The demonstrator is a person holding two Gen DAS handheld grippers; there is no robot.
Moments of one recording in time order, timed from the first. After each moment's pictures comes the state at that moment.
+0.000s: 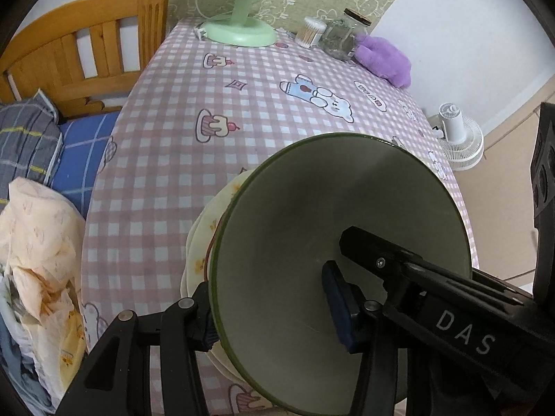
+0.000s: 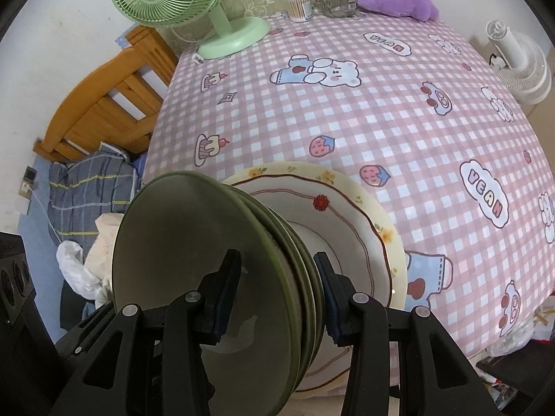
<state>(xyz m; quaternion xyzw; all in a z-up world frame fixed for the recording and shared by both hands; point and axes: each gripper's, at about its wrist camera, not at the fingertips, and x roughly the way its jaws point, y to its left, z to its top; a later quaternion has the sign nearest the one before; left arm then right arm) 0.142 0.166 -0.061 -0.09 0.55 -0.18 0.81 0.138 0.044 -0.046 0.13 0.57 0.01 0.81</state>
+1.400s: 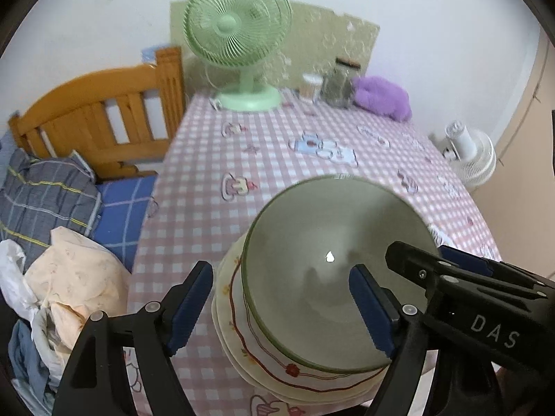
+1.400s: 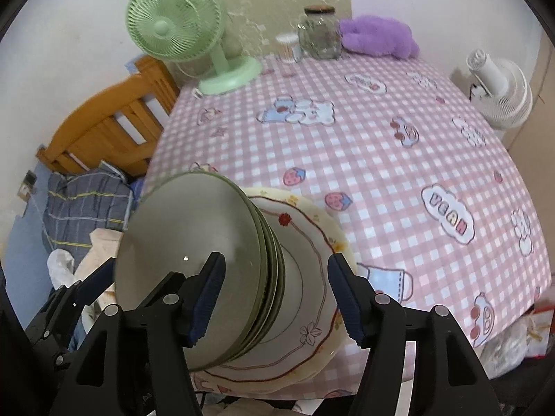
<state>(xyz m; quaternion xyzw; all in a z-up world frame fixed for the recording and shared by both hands) 0.100 0.159 -0.018 -0.02 0.43 -0.11 0.90 0.100 0.023 -0.015 0.10 0.49 0.00 0.87</state>
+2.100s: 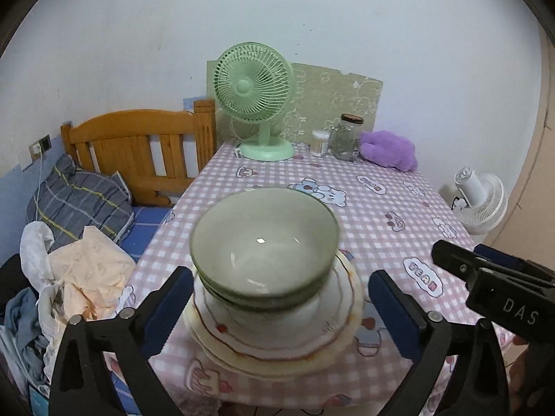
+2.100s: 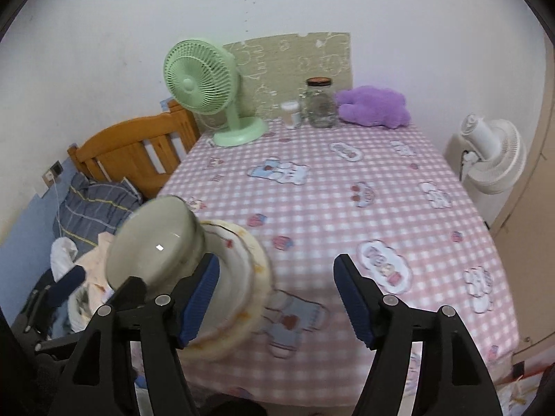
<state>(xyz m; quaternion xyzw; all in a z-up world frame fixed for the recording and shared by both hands) 0.004 0.090 -0.005 -0.05 0.31 -0.03 0.95 0.029 -0.070 0.020 0.04 0.37 0.05 0.93</state>
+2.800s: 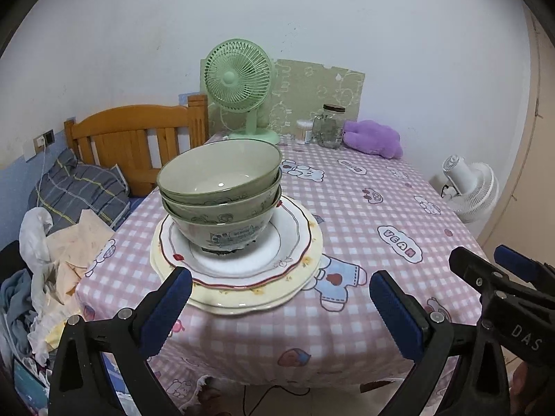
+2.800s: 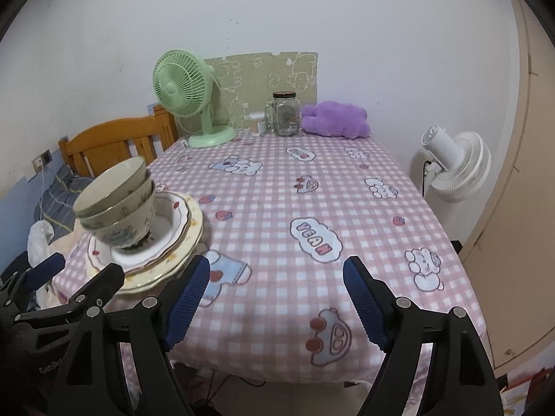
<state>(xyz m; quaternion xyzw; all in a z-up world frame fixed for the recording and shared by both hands) -0.052 0.043 -0.038 -0.04 0.29 -0.03 0.96 -0.052 -0.133 -0.017 0.00 0.31 0.03 0.95</state>
